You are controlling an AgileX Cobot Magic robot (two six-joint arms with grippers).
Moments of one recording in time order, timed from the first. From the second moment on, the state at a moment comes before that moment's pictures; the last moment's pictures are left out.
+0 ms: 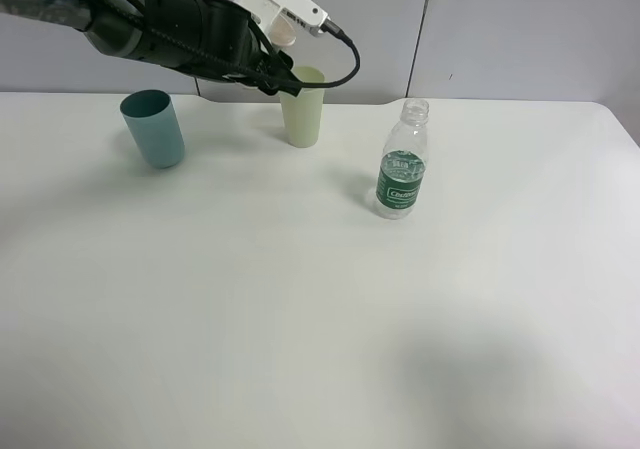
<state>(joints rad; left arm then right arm) -0.58 2.09 -1.44 -1.66 -0.62 1.91 -0.03 0.00 -0.50 0.07 1.06 -0.09</state>
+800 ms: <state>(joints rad) -0.55 2.17 -1.52 -1.59 -0.76 2.10 -0.03 0.00 -0.50 0.07 1.06 -0.09</state>
